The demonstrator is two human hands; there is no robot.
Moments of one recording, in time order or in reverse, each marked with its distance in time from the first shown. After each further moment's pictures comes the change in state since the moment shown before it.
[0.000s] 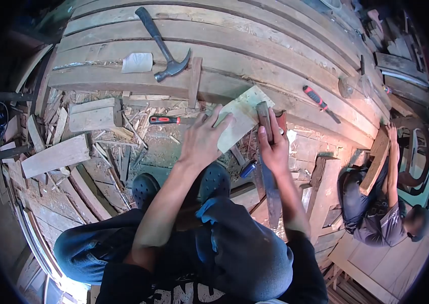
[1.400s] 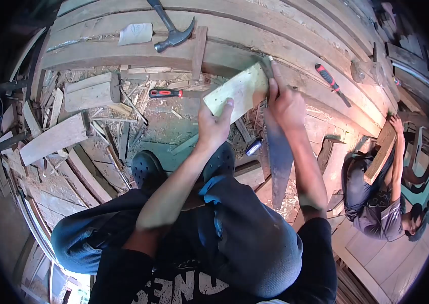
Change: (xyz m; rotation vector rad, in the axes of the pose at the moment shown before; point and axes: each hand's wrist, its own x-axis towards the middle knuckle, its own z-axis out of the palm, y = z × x) left_hand -0.016 0.004 0.078 -1.075 0.447 -0.589; right_hand 0.052 -0.026 -0.001 -0.686 -0.128 -0.071
